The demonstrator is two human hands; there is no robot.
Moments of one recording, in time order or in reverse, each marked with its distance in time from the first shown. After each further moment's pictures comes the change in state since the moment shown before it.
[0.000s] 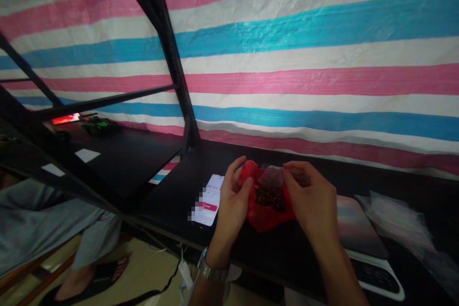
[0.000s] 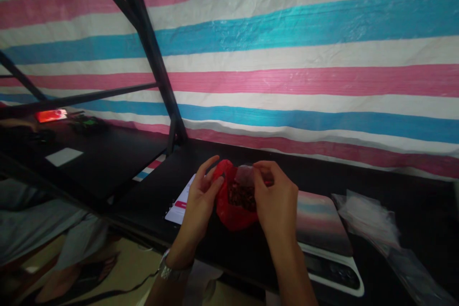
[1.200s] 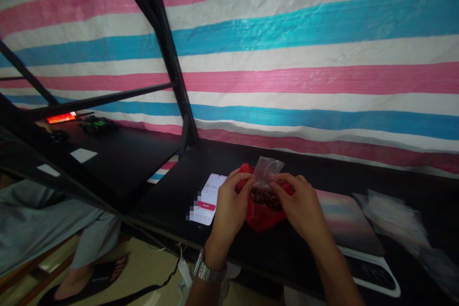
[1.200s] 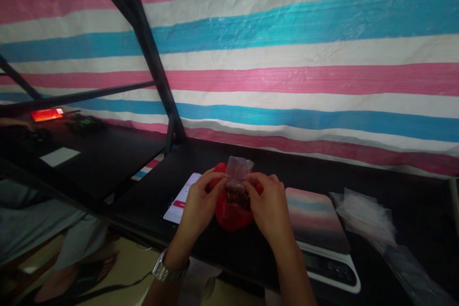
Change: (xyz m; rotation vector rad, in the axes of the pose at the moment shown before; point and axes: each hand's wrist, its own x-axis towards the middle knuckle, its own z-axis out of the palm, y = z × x) left_hand 0.005 -0.009 -0.009 0.464 0.036 0.135; right_hand -0.003 0.028 0.001 -0.217 -0.200 -0.050
